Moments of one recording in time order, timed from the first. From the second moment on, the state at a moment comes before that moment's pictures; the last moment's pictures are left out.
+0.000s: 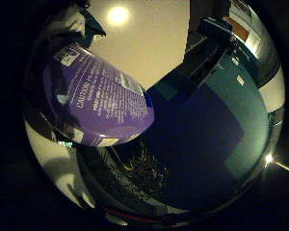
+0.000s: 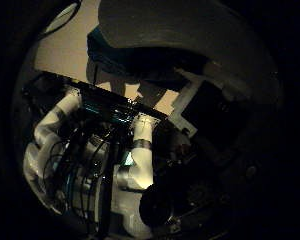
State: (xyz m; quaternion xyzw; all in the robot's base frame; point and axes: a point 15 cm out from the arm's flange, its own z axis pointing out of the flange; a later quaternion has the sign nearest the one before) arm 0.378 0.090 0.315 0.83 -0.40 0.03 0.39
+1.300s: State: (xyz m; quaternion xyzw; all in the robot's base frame) arm 0.406 0.318 0.456 0.85 -0.41 -0.18 -0.28
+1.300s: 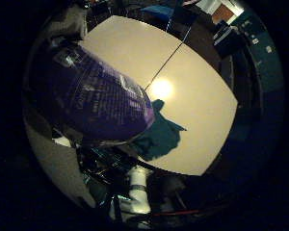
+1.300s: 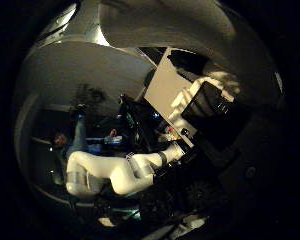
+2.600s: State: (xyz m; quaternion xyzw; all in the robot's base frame) arm 0.459 0.369 0.245 0.76 -0.38 -0.30 -0.44
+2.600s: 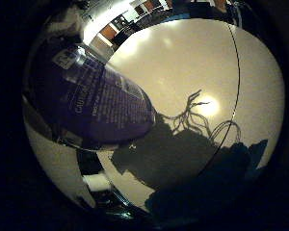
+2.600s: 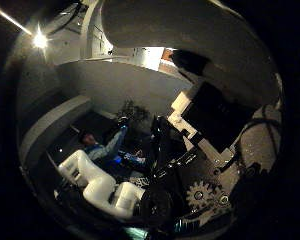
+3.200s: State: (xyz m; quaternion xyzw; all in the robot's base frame) arm 0.437 0.380 0.226 0.76 -0.36 -0.34 -0.43
